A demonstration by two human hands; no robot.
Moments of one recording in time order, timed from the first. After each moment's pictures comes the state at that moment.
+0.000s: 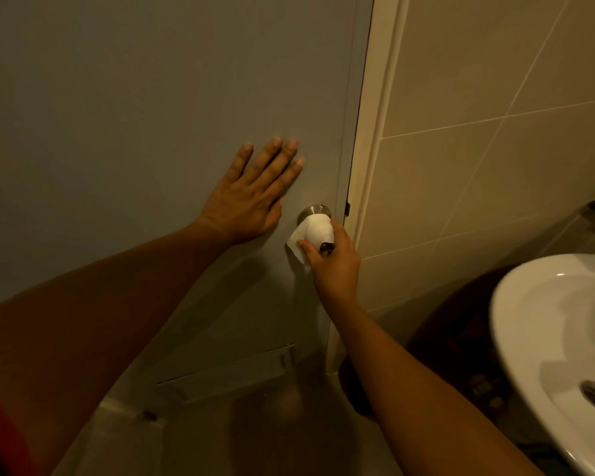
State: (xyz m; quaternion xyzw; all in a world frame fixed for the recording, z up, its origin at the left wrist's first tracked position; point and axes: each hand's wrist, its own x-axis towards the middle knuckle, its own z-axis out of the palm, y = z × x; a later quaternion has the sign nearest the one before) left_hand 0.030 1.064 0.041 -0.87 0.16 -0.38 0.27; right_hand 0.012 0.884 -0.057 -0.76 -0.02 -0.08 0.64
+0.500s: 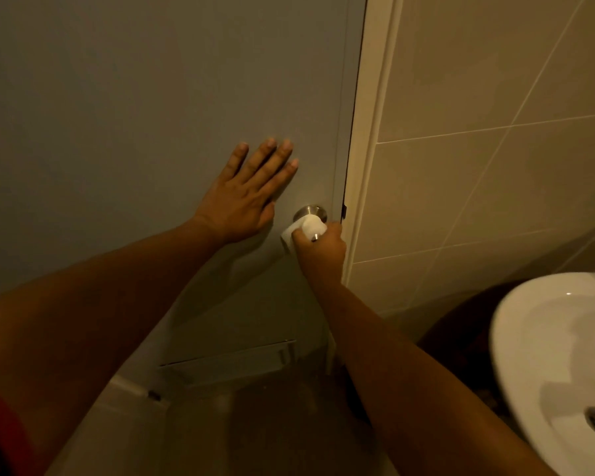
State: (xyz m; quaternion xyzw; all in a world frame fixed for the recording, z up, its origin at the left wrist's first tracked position) left_hand 0.019 1.055 0.047 -0.89 0.13 -0.34 0.26; right_hand 0.032 0.894 -0.041 -0.80 0.01 -0.03 0.60
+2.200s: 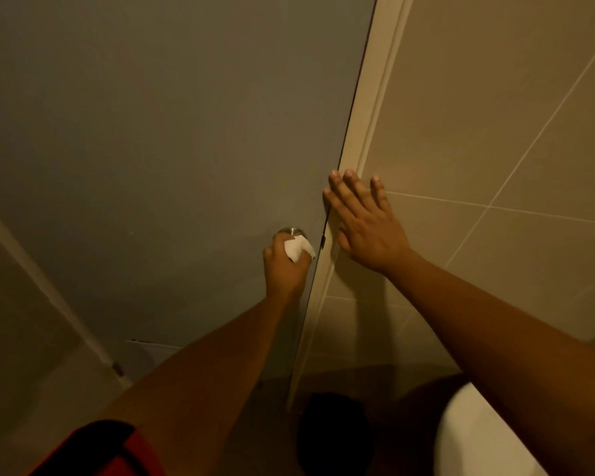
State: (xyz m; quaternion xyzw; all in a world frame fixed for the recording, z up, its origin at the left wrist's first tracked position) left_hand 0.030 0.876 -0.030 -0.71 -0.34 -0.32 -0.52; right_hand 0.149 0.758 0.059 -0.78 -0.52 -0.34 -0.07
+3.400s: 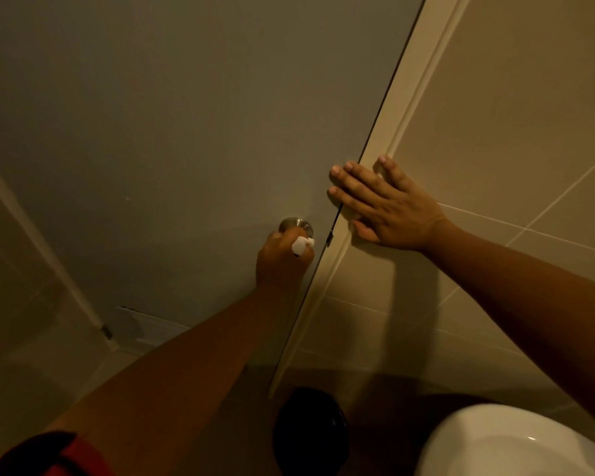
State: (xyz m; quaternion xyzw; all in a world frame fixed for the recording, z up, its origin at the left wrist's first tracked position) left_hand 0.042 0.884 -0.037 -0.84 -0.36 -0.35 -0.22; right_hand 0.214 0.773 0.089 -0.51 -0.67 -0.51 -0.19
